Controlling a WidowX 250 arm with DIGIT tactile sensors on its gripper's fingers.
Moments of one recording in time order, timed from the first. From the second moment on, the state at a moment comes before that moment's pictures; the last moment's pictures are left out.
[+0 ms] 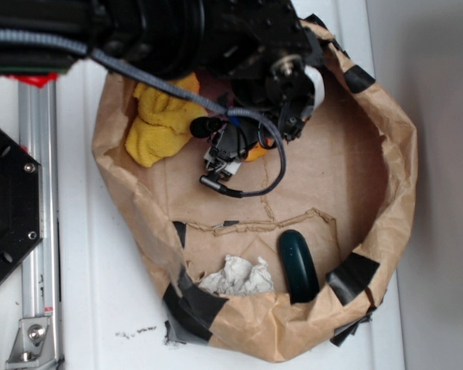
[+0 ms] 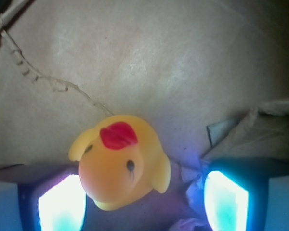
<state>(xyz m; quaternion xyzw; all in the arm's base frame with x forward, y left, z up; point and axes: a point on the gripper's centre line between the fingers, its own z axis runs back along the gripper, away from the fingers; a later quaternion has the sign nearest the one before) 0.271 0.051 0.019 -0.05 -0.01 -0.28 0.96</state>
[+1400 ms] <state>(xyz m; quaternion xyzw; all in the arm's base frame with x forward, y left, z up) 0.273 0.051 0.020 -0.04 -0.03 -0.28 0.96</state>
